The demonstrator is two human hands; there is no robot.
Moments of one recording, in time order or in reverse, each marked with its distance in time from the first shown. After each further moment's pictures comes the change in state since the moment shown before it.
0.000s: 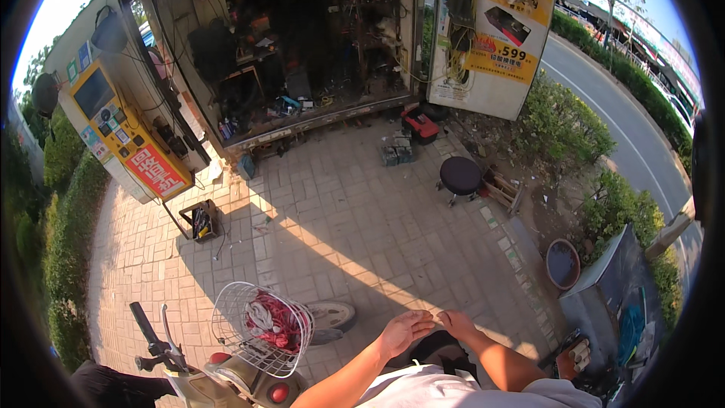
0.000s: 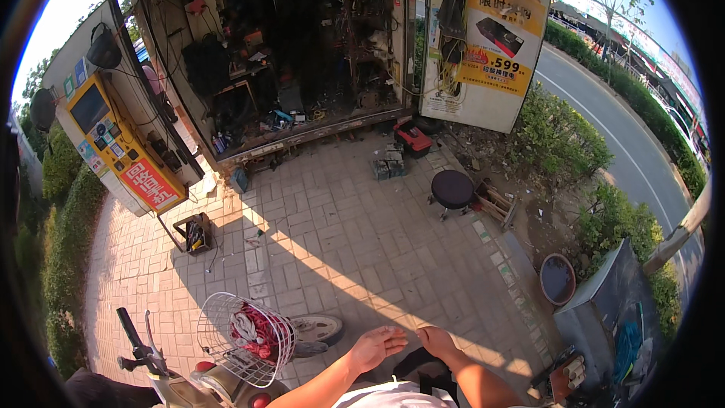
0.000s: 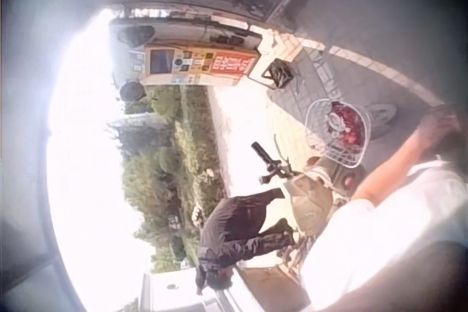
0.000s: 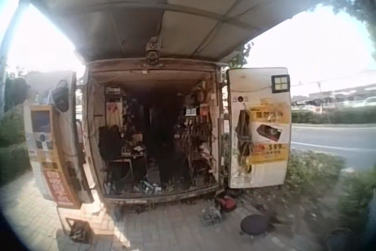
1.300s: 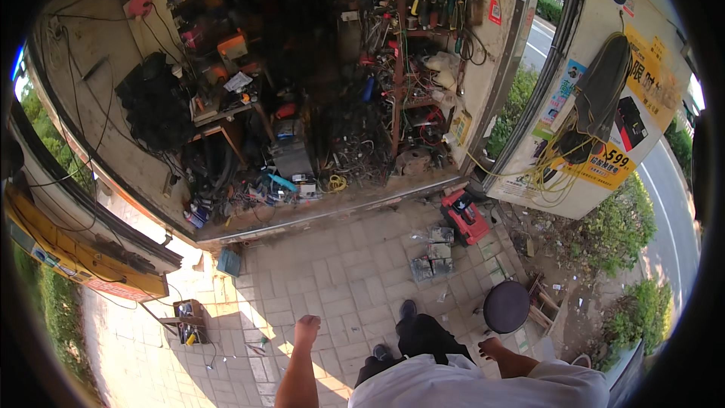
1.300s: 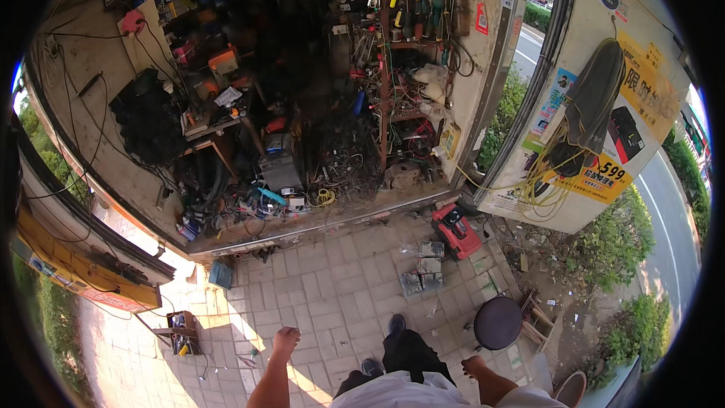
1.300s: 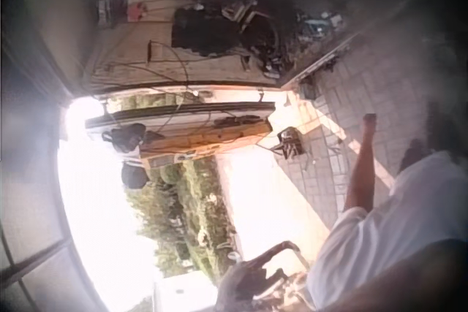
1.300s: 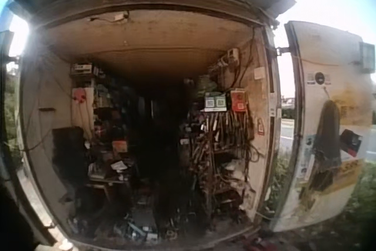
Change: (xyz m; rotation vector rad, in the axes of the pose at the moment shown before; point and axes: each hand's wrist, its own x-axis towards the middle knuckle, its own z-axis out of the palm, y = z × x) left_hand 0.512 0.771 -0.379 0.811 1.001 0.304; right_hand 0.836 0.112 -0.206 0.301 -0.259 1.076
